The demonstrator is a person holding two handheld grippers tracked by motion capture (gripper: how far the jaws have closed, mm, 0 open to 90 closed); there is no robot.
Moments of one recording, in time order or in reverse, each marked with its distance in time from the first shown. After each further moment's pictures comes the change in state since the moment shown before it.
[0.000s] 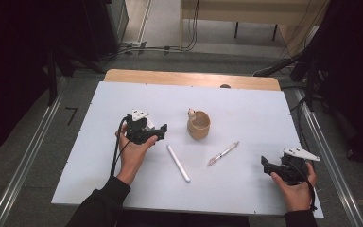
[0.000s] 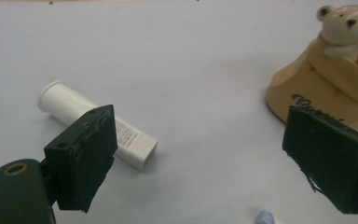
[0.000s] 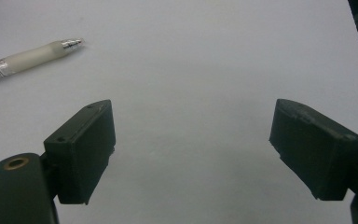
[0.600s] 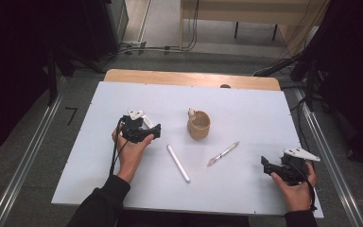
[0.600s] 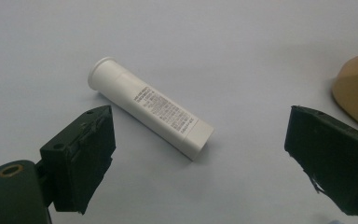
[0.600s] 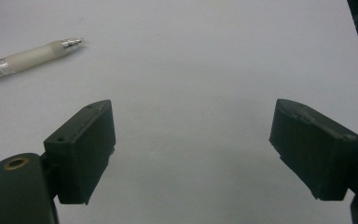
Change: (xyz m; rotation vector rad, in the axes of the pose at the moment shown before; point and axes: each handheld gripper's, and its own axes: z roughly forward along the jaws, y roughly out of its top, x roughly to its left) left arm 0.013 -0.006 0.013 0.041 0.120 -0.017; right arm 0.000 0.000 0.000 0.000 -0.003 -0.003
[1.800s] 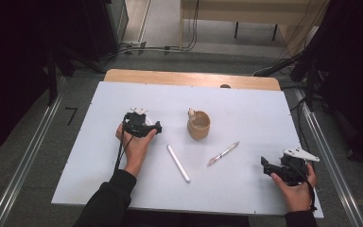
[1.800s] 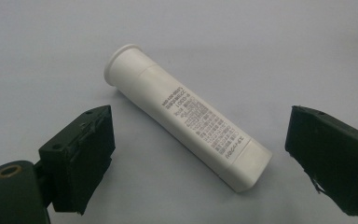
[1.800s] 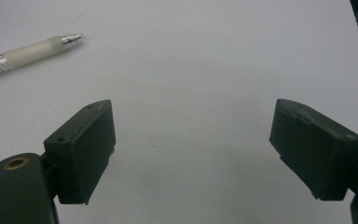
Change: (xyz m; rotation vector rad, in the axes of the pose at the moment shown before) left arm 0.002 0.003 0.037 0.063 0.124 -0.027; right arm 0.001 -0.001 0.001 0.006 0.000 -0.005
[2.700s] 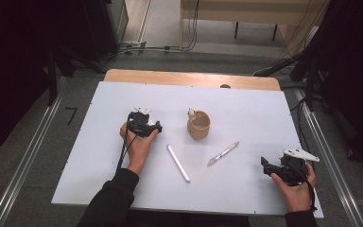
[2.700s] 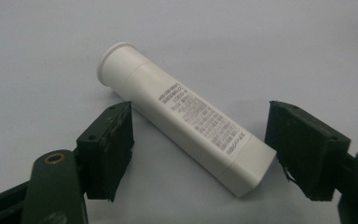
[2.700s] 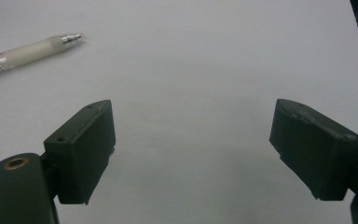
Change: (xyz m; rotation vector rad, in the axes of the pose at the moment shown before) left arm -0.007 0.000 0.004 0.012 0.028 0.055; right arm 0.000 0.000 0.000 0.001 0.000 -0.002
